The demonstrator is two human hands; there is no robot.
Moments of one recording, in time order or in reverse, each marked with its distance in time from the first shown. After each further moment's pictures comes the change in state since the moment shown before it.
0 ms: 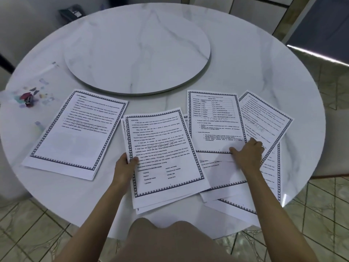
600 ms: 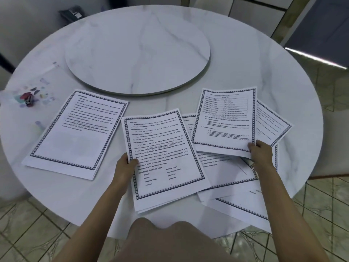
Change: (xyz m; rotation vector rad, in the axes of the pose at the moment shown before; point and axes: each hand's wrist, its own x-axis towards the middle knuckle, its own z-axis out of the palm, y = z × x) left_hand 0.000 0.001 -0.002 0.003 -0.043 -0.001; right_hand 0.016 0.019 -0.023 0.649 -0.002 0.149
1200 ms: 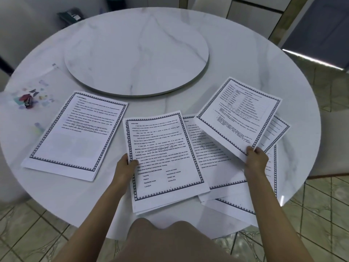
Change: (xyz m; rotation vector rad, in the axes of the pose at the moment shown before) left_hand 0.002 0.001 -0.001 0.047 -0.017 -0.012; right_hand -0.017 0.013 0.021 0.346 0.143 0.137
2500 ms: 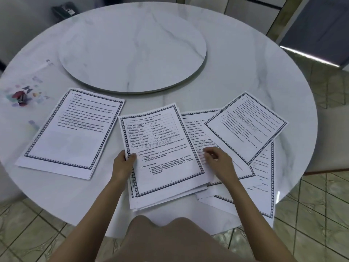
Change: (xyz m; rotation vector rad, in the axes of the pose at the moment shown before) left_hand 0.005 -0.003 0.005 -0.039 0.064 0.038; right_hand -0.074 0.009 0.021 -0.447 -0.580 -0.428
